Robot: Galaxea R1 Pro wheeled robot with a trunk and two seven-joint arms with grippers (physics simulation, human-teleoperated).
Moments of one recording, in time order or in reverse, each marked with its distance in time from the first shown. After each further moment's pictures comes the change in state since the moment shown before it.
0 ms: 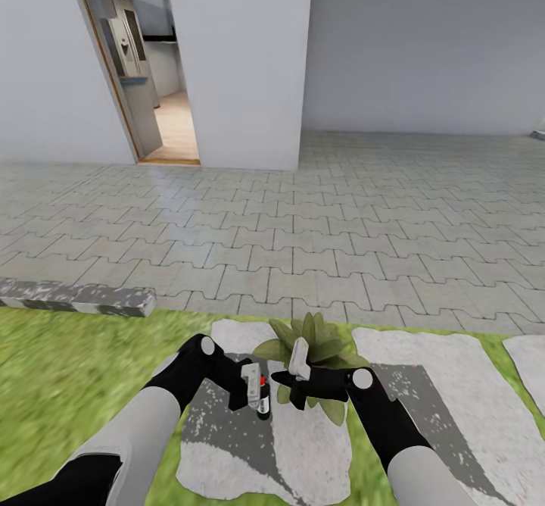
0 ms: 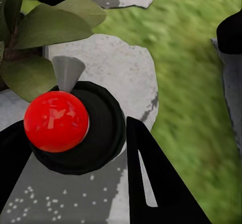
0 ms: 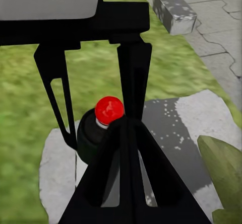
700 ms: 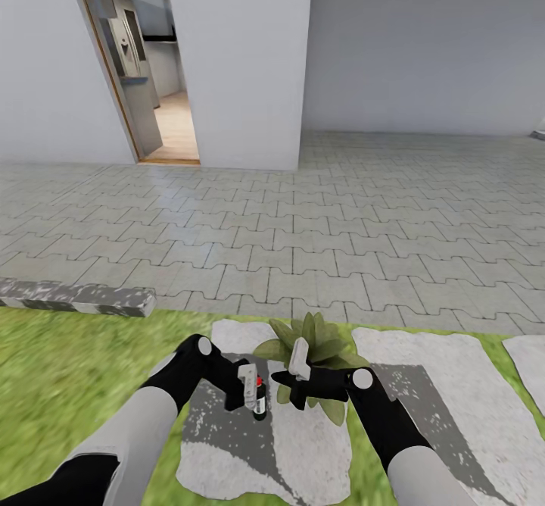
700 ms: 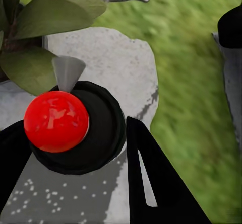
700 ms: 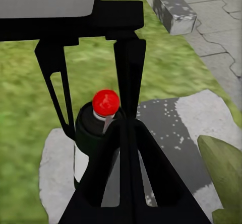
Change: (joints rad) left arm 0.001 0.013 -0.001 0.000 -0.005 0.000 -0.002; right arm 0.000 0.000 0.000 0.000 0.000 0.000 0.000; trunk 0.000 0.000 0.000
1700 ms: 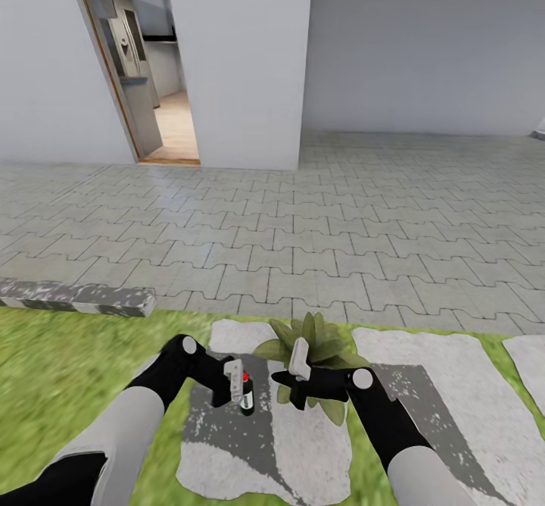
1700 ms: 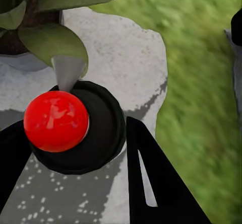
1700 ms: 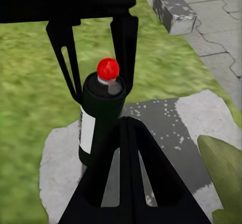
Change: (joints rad) left arm 0.000 0.050 0.073 0.000 -0.007 -0.009 0.000; right arm 0.000 0.000 0.000 0.000 0.000 0.000 0.000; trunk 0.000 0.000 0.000
